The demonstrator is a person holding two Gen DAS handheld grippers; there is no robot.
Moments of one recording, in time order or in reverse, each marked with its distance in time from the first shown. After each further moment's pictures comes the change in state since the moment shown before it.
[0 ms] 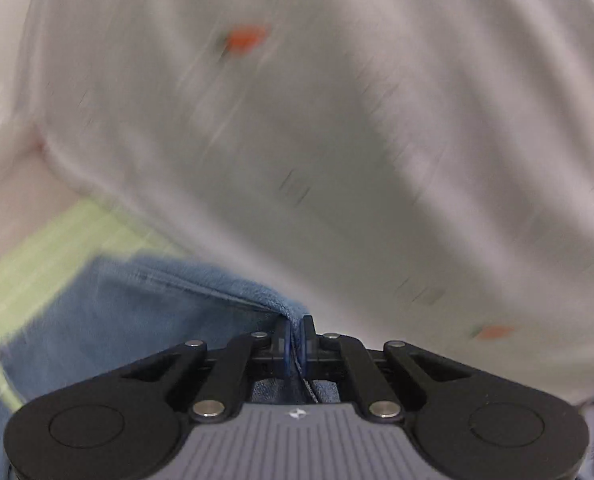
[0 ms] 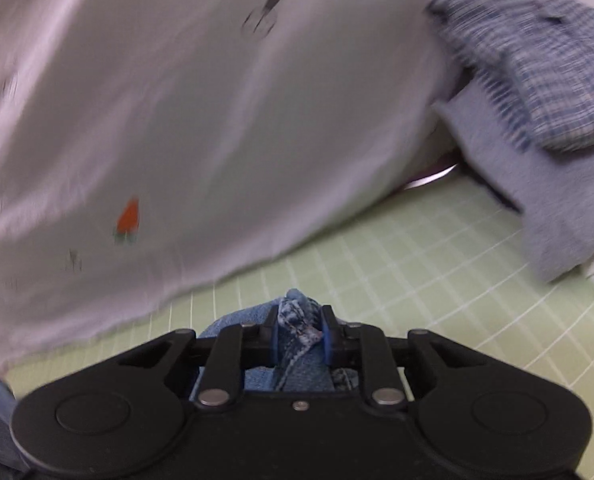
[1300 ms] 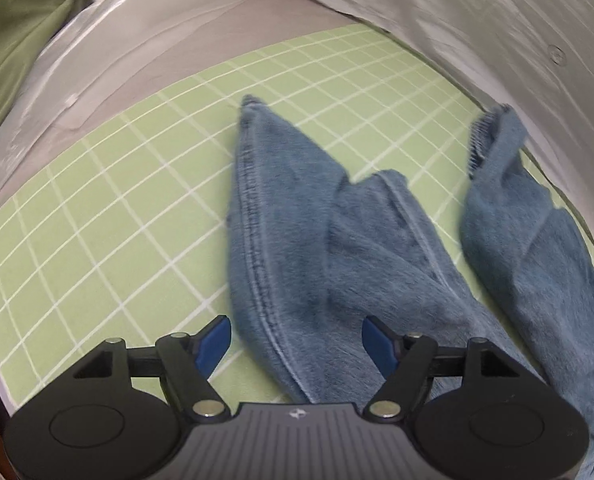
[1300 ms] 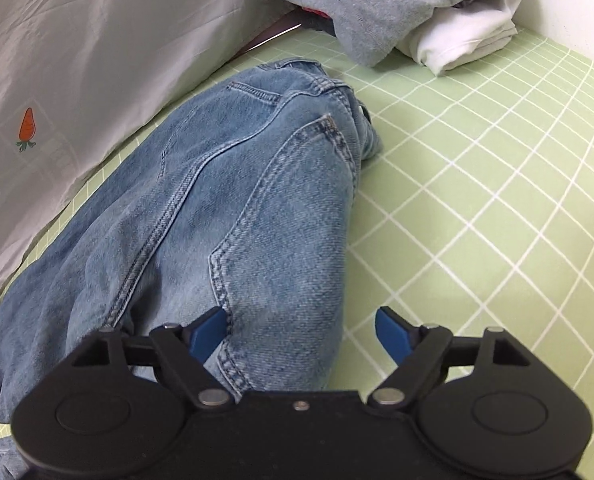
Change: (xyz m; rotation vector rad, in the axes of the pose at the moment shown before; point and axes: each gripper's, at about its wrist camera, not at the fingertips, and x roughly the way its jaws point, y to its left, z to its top) left arm -0.087 0.156 -0.167 -0.262 0.355 0.541; right arm -0.064 -0.068 -0.131 0.186 0.288 -0.245
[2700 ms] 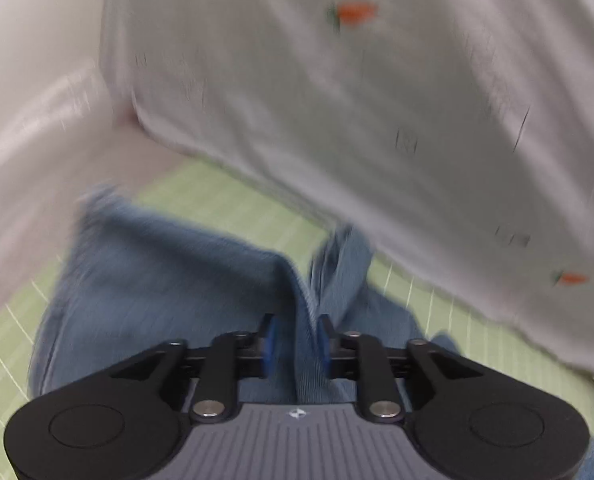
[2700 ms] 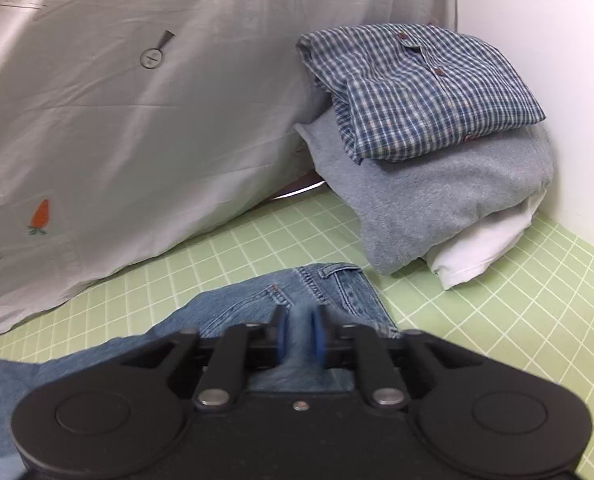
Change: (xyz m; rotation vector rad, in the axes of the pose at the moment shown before) left arm -0.012 -0.129 0.083 0.231 -0.185 -0.241; right arm -0.027 0.030 0.101 -0.192 -0.327 -0.058
